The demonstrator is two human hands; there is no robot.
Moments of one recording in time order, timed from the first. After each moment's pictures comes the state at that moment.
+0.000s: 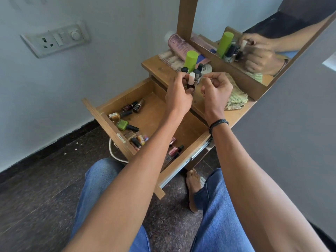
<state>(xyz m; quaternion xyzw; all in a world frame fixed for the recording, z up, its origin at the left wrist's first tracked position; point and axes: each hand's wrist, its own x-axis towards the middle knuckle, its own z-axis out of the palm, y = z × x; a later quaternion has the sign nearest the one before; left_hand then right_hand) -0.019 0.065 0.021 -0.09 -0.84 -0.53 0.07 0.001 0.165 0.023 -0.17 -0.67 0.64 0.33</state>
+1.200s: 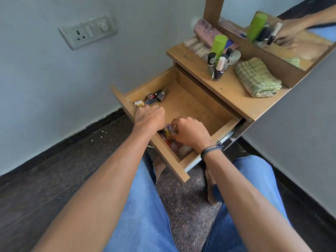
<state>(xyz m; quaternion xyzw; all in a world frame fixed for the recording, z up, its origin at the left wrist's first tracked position) 0.010 -0.083 -0.033 -0.12 -0.98 0.07 -0.12 0.066 0.060 -0.059 0.11 -0.98 0.14 -0.05</state>
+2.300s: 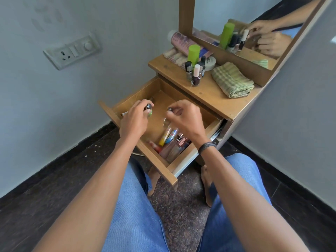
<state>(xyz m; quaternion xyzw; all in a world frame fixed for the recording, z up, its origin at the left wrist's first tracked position) 0.012 -0.093 -0.029 -0.11 -0.95 -0.27 0.07 0.069 0.084 -0.007 -0.04 -0.88 0.45 0.13</state>
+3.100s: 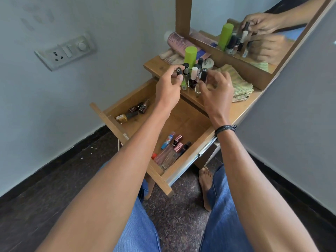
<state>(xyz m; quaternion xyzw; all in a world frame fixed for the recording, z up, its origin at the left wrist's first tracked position) -0.024 0.034 0.033 -0.08 -0.80 -0.60 0.02 0.022 0.164 0.013 -0.12 -0.82 0.42 0.36</state>
